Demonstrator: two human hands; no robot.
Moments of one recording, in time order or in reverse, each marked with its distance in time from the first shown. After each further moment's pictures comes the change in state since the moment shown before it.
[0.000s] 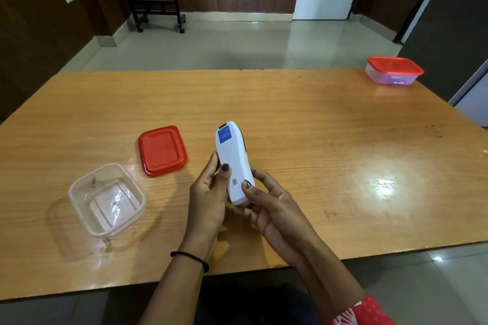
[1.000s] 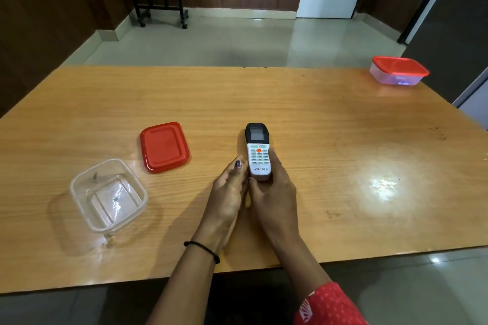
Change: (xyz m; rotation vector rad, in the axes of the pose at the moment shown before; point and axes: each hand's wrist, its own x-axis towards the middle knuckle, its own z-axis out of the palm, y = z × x) left_hand 0.003 -0.006 0.019 -0.128 -0.171 -0.153; right_hand 0.040 0.026 -0.015 -1.105 0.523 -0.550
